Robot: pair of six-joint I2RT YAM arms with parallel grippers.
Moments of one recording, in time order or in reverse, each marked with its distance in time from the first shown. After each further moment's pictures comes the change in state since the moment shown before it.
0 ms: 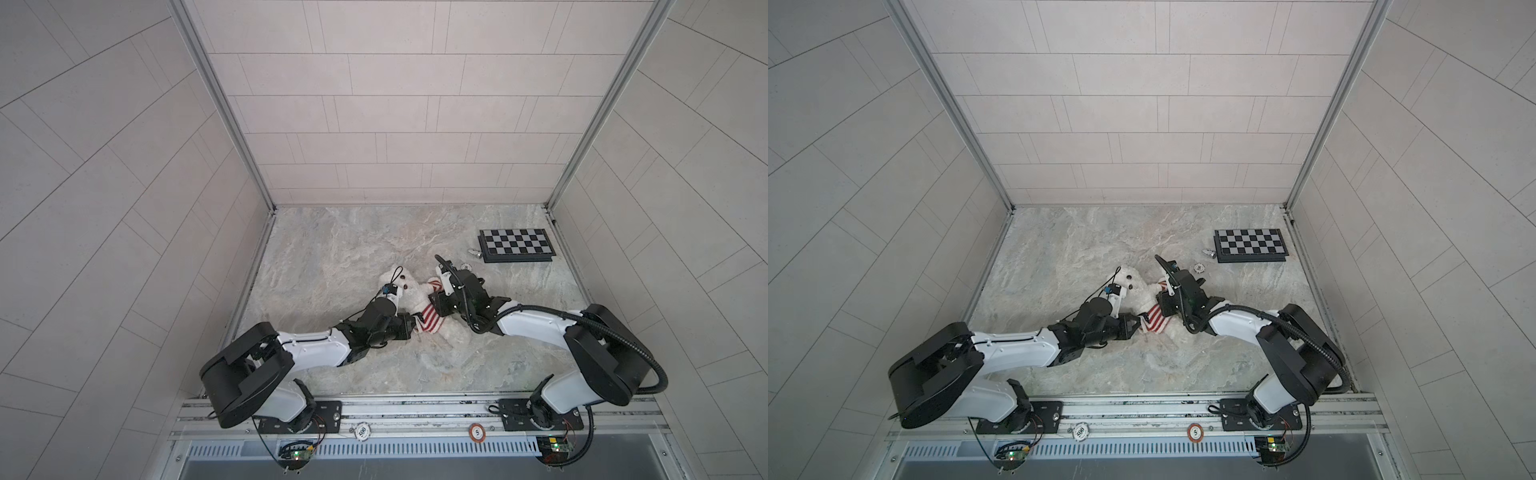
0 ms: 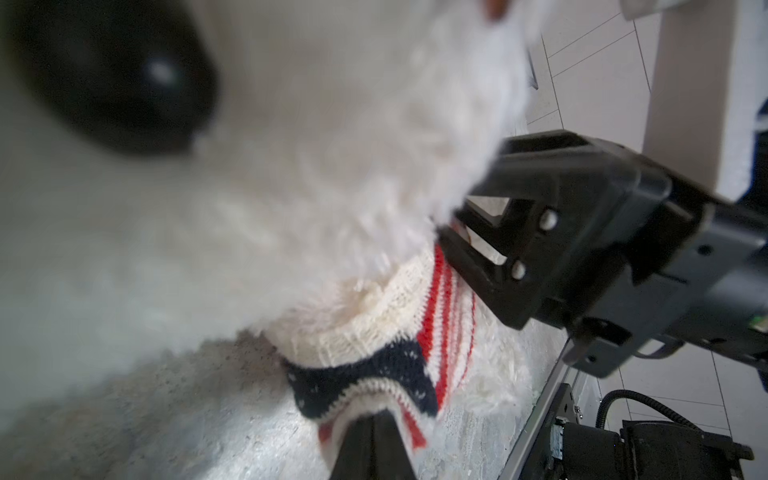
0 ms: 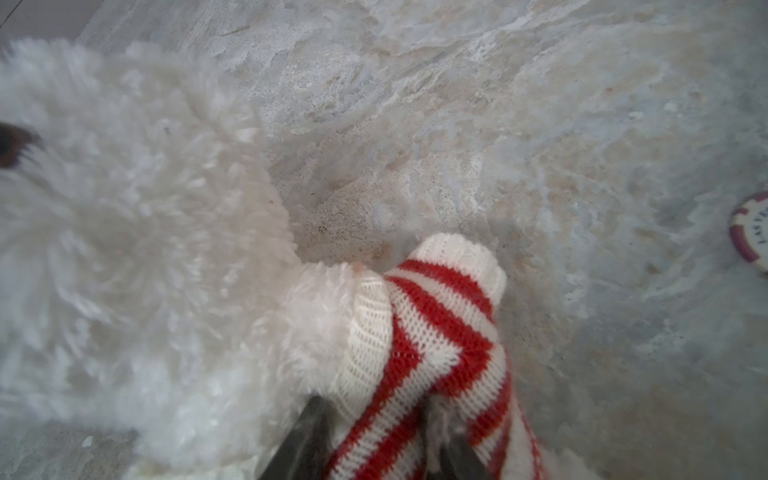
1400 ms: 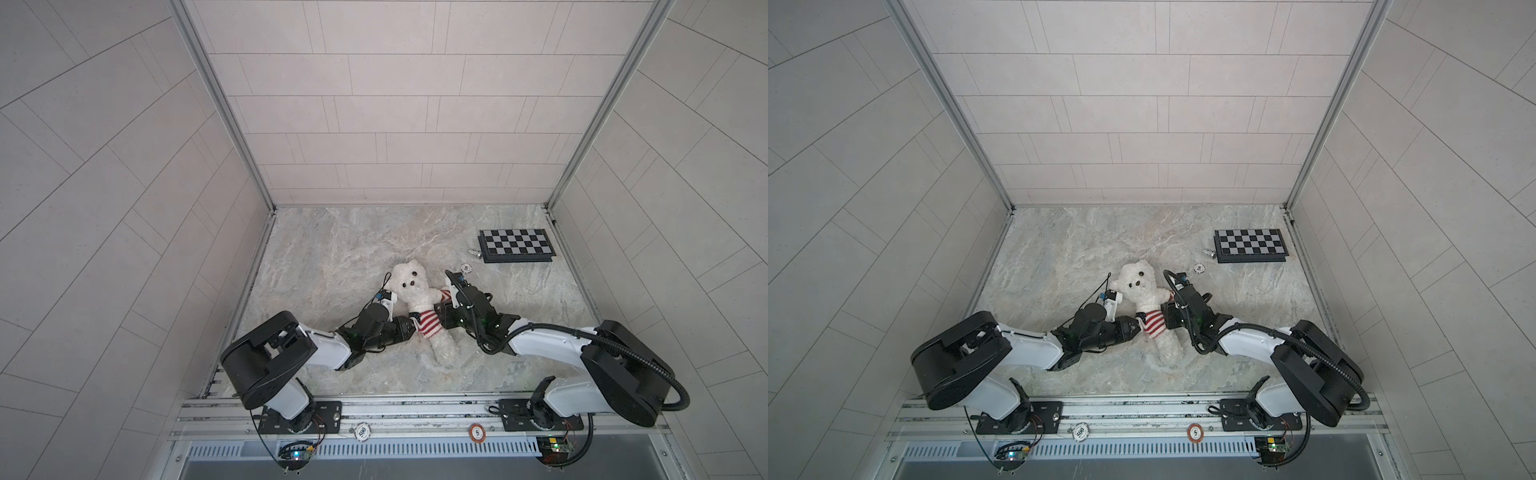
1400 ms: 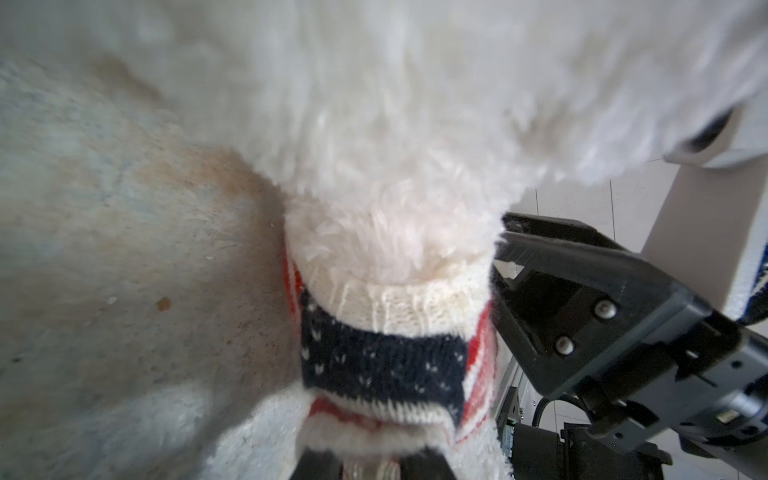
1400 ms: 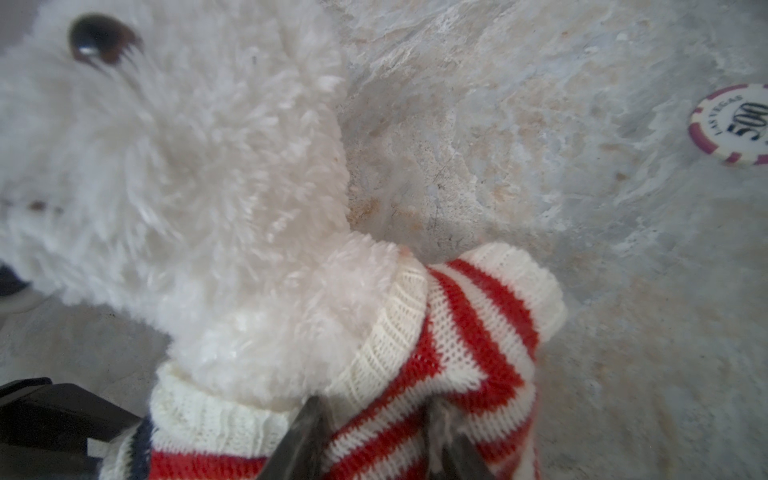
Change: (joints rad) left arm 0.039 0.138 -0.109 0.328 0.108 -0.186; right arm 0.058 -0.100 -0.154 0.090 0.081 0.136
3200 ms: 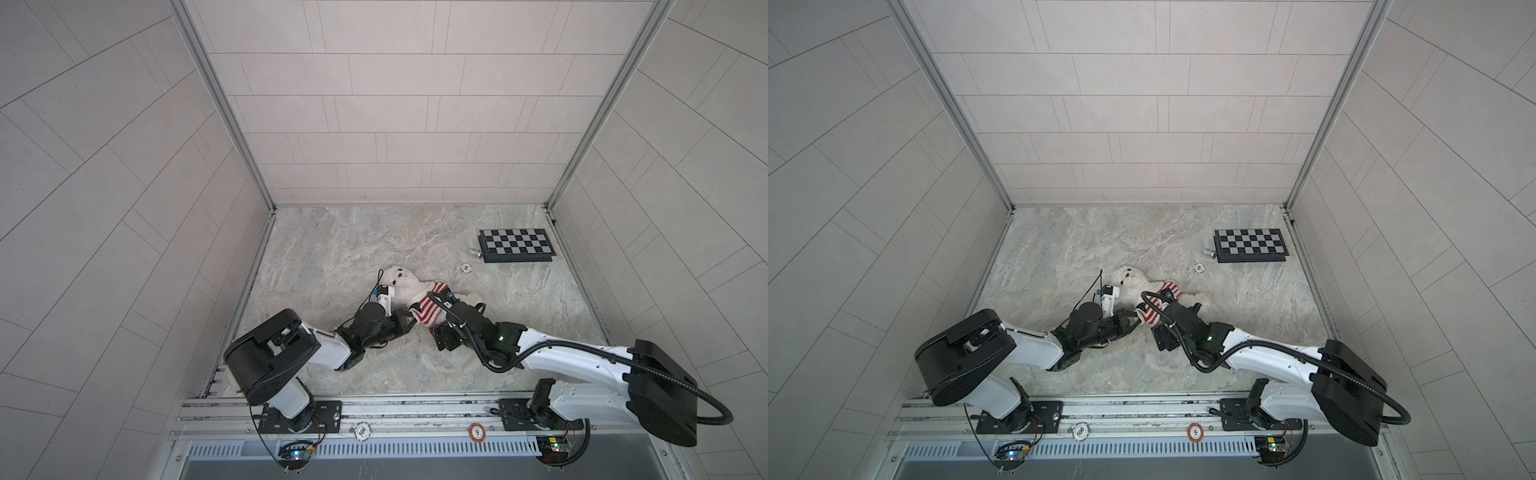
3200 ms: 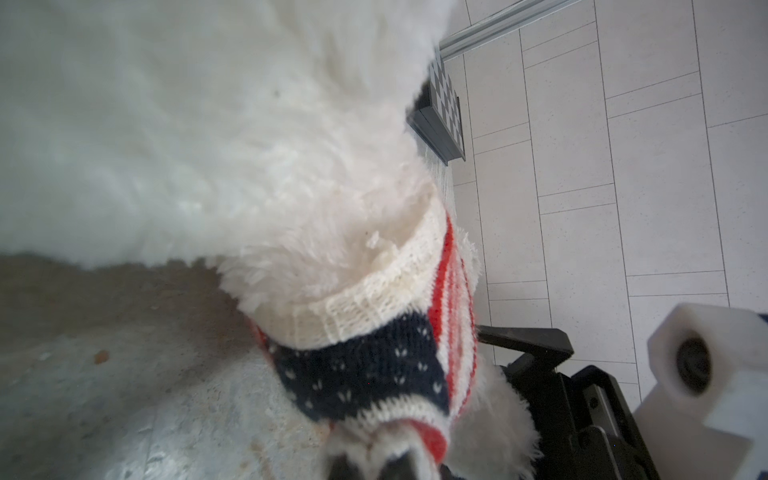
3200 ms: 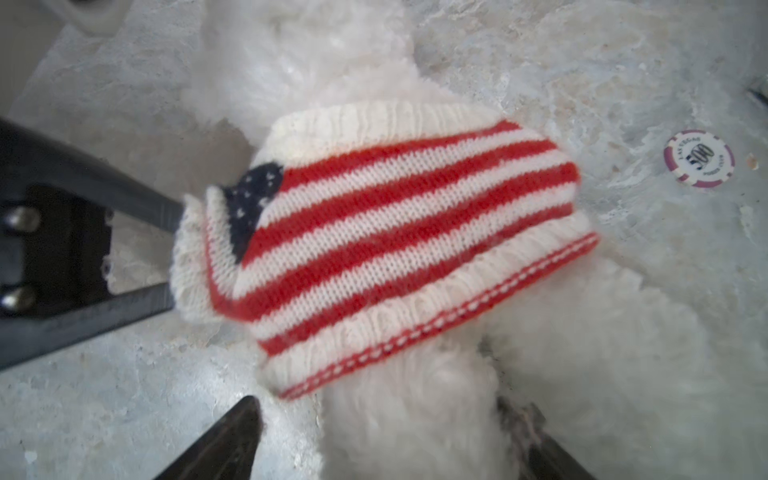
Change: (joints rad) left arm -0.003 0.013 -0.018 0.167 -0.004 -0.090; right arm 0.231 -0.150 0.091 -0.397 0.196 -0.132
